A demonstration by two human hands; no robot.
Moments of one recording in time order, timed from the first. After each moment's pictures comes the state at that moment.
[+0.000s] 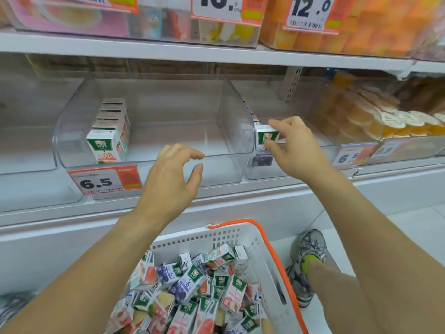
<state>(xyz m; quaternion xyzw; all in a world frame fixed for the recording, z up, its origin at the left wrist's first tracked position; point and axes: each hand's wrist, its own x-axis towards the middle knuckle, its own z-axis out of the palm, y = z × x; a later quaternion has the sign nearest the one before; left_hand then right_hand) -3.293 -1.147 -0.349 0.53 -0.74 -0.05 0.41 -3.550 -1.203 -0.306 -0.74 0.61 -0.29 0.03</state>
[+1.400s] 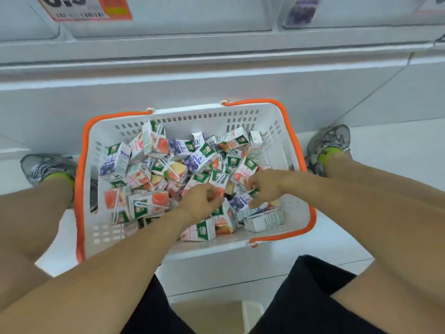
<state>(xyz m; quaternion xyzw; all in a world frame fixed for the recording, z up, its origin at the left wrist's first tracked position) -3.318 -0.975 -0.599 0.64 -0.55 -0.53 0.05 -3.522 -1.056 -0.552 -0.71 0.47 0.36 0.38</state>
